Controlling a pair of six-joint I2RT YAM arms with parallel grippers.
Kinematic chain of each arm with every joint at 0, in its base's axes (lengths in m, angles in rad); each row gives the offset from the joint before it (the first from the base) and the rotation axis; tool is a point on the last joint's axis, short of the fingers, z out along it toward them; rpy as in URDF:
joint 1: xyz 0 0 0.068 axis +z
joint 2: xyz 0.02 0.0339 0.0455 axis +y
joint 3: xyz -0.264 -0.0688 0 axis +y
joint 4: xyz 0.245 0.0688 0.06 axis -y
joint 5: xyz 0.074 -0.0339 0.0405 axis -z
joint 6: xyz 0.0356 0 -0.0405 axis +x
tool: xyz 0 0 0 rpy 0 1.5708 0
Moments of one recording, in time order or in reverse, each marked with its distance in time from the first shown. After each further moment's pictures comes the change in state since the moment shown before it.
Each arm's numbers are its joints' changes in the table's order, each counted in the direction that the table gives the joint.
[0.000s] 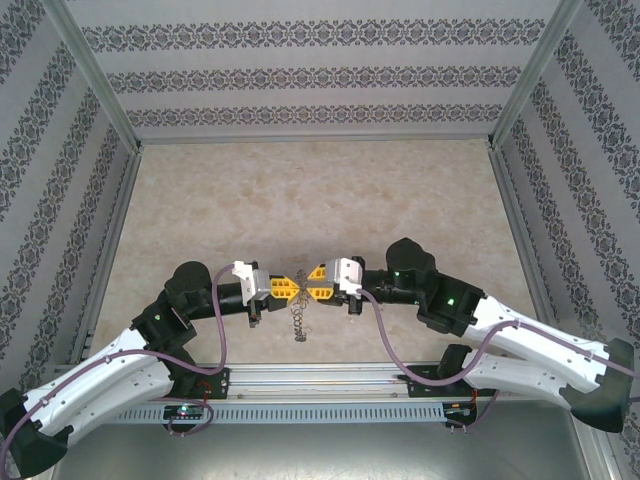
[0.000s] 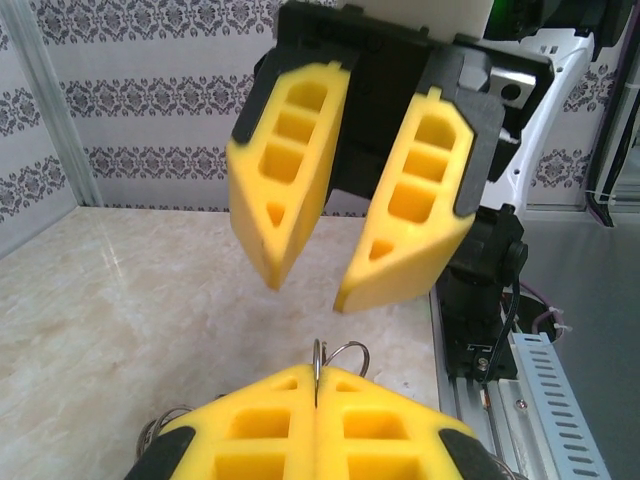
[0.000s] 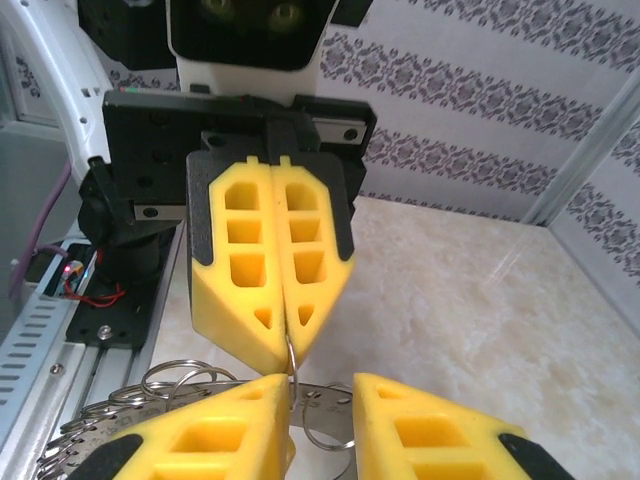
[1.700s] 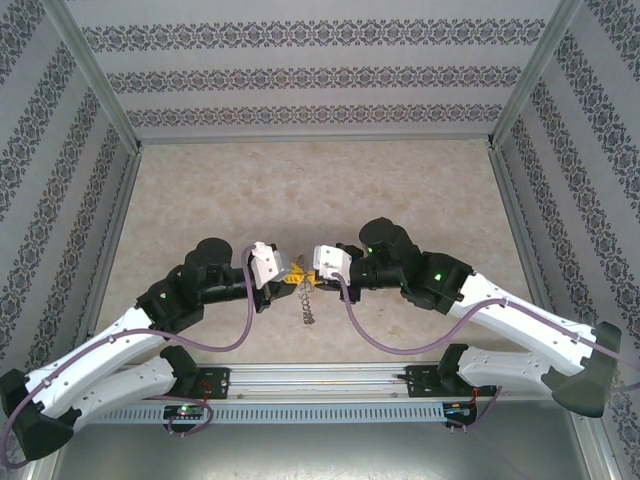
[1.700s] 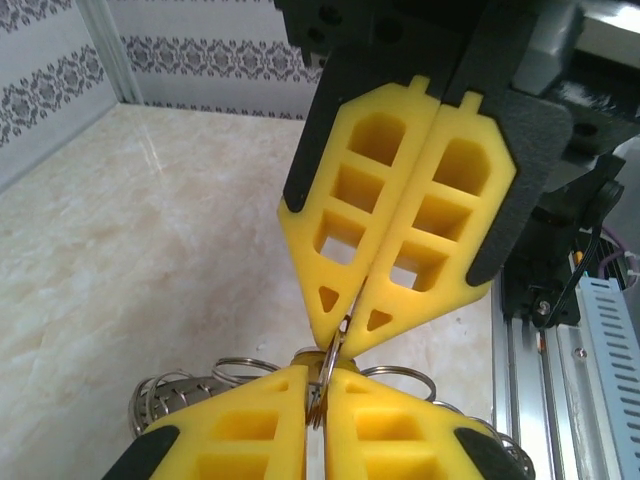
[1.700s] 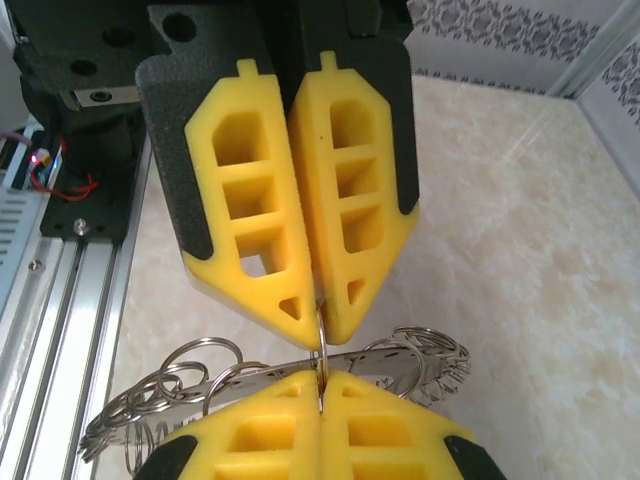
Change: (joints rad) left arm -0.010 0.190 -0.235 -0.312 -0.152 0.087; right arm -0.031 0.171 -0.246 -0.379 0.090 -0.105
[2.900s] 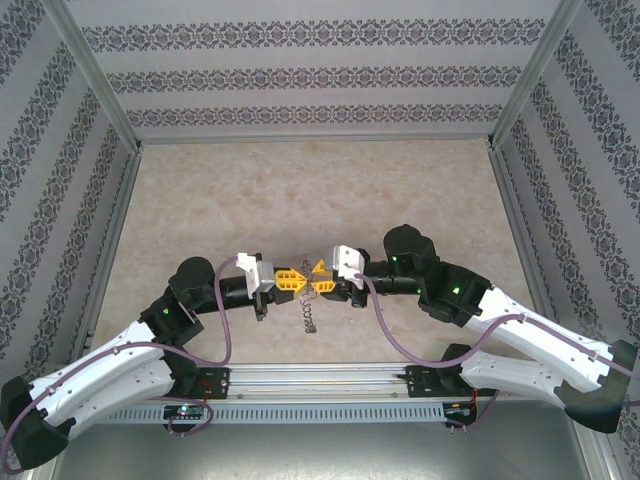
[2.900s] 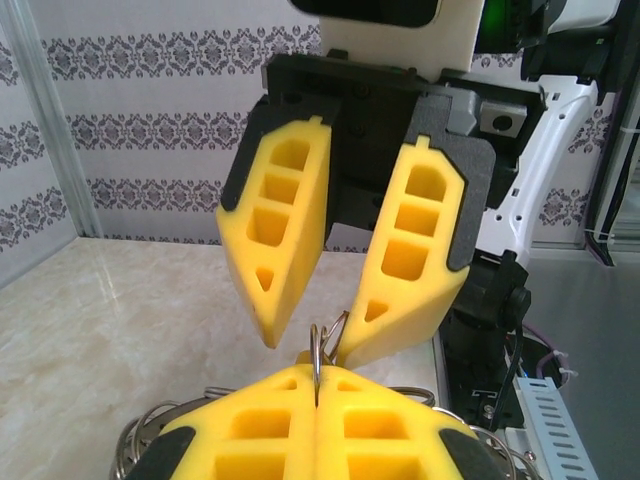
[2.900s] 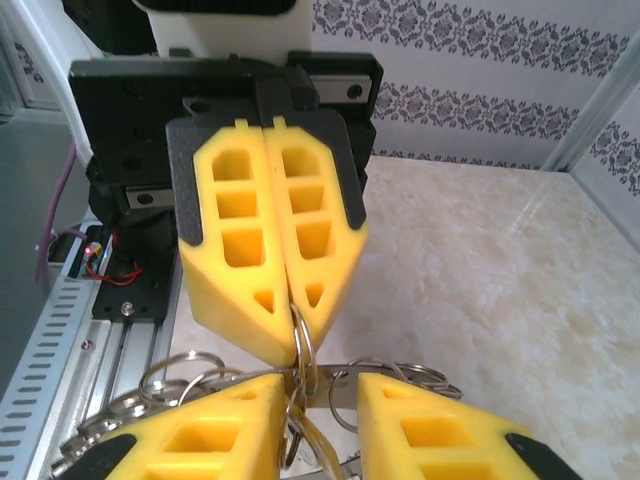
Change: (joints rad) left arm -0.008 -0.108 0.216 0.450 0.145 -0.148; right arm -0.021 -0.140 0.115 0.180 -0.121 0.127
